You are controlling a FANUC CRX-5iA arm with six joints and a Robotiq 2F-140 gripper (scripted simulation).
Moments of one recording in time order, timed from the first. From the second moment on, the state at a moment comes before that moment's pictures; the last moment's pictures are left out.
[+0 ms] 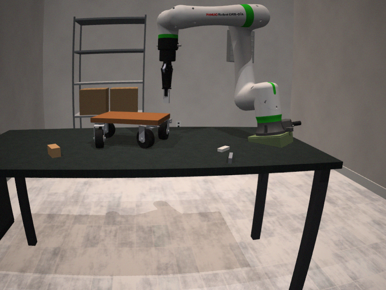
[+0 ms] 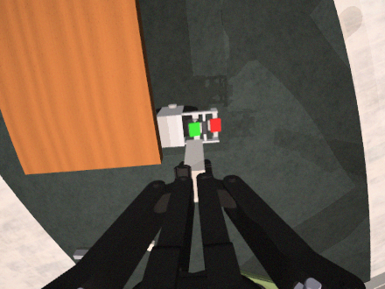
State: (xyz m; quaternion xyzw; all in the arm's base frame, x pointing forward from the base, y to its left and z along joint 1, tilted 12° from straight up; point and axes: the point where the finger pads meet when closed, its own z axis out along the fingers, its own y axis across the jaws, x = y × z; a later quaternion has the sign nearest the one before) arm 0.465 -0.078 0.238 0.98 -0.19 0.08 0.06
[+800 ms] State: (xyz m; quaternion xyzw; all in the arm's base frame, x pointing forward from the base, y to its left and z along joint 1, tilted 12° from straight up) arm 0.465 -0.078 0.237 0.98 -0.19 0.08 0.06
